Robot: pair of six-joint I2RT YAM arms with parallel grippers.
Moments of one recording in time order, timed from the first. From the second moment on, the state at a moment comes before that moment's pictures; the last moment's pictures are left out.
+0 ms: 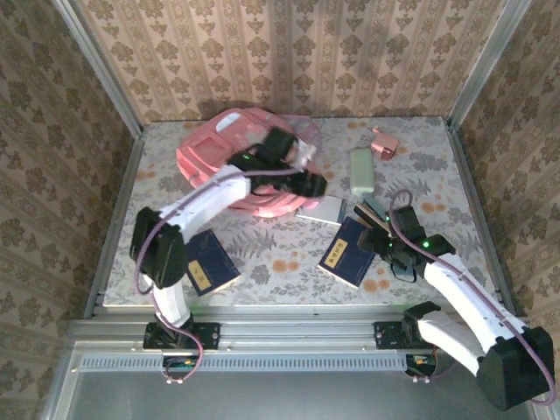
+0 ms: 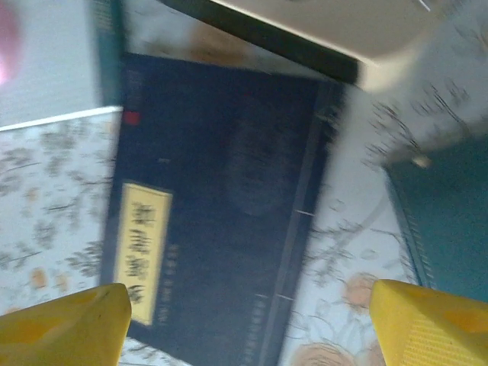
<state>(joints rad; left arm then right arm) -0.78 1.84 1.61 -0.62 0.50 -0.29 0.24 0.93 0.58 -0.73 -0.05 0.75</state>
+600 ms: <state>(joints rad) -0.89 2.14 1.57 -0.51 0.50 -0.37 0.12 1.13 0.48 -0.48 -0.26 0.79</state>
